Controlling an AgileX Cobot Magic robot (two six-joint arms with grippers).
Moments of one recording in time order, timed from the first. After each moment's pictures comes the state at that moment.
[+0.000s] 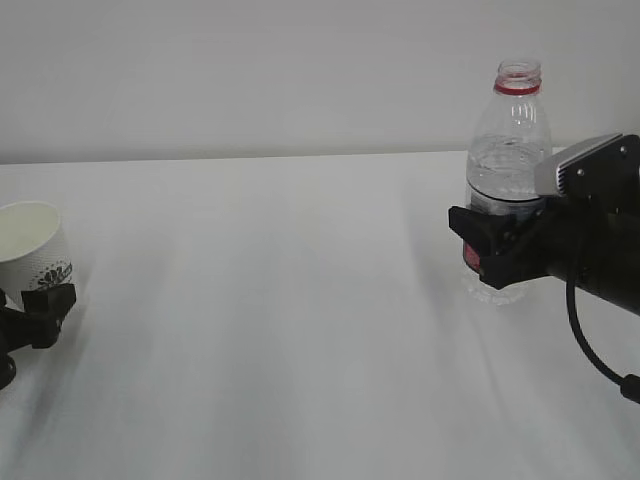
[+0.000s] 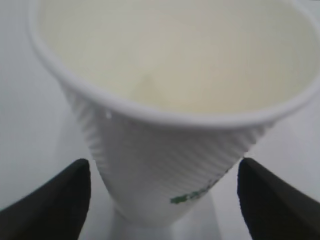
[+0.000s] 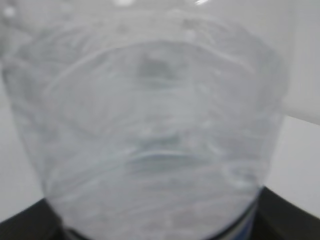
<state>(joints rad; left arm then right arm) 0.00 1.98 -0.33 0.12 -1.14 -0.15 0.13 1.71 -0.51 -0.46 -0.91 0.11</state>
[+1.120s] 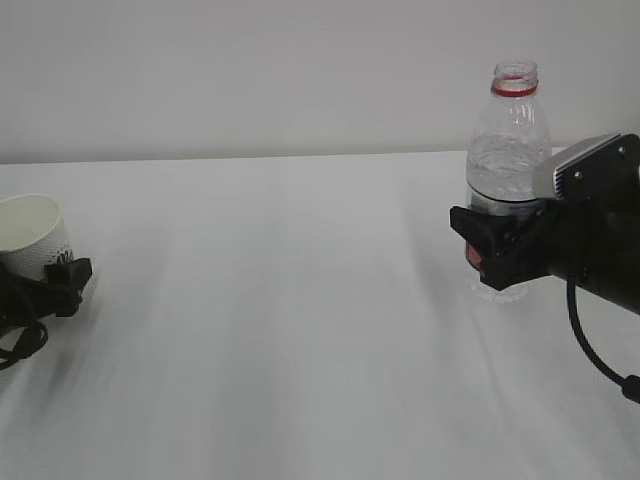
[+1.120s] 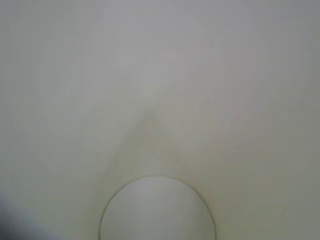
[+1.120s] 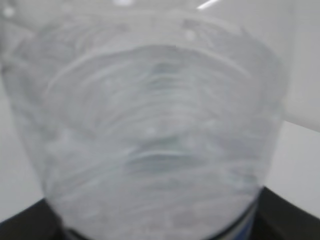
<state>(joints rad) 0.00 2.11 -0.51 0.10 -1.15 -0.15 0.13 1.71 -0.51 -0.45 -0.91 0.07</state>
